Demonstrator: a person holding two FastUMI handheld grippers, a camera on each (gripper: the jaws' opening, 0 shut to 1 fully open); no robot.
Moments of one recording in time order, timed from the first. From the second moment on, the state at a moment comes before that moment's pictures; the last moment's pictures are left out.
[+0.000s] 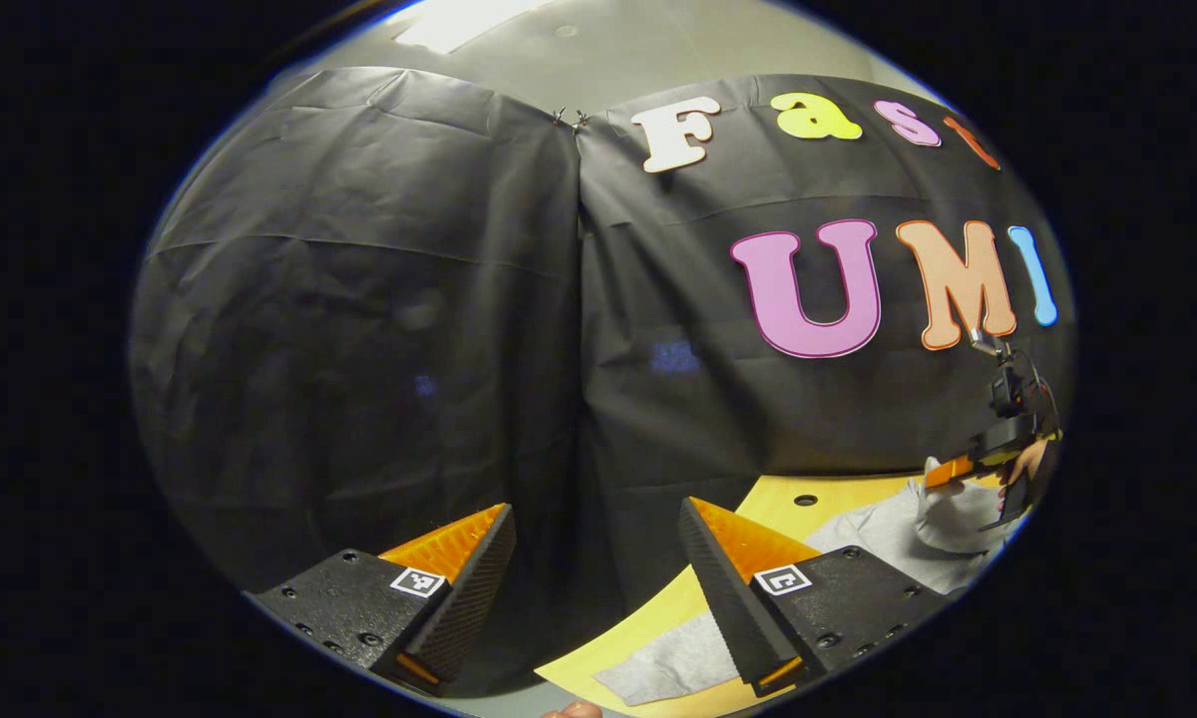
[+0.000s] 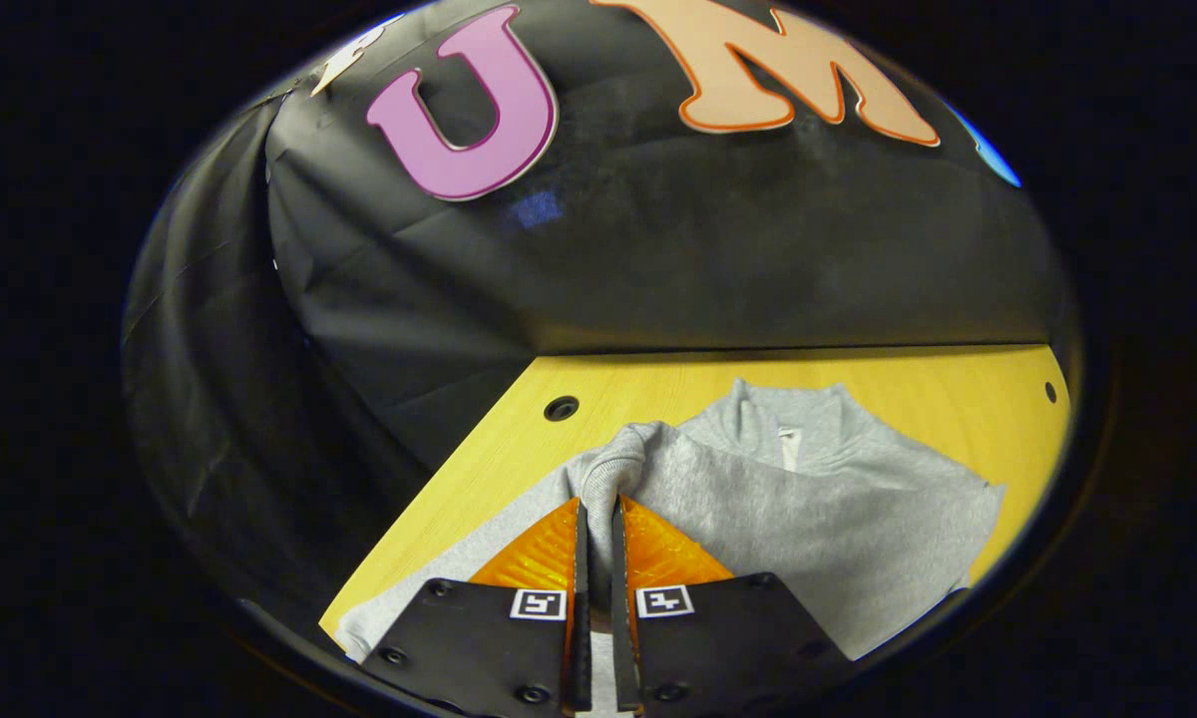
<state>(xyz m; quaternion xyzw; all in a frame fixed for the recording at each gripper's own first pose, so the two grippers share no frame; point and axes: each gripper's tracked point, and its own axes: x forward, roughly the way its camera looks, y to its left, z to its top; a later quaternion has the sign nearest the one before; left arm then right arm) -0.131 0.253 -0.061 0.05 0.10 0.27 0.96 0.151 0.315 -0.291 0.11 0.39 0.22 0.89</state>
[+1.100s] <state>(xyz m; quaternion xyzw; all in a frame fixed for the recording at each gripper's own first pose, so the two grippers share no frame) -0.130 0.238 -0.202 -0.01 0.25 0.19 0.95 0.130 0.257 -0.256 0.04 0.31 0.24 0.92</state>
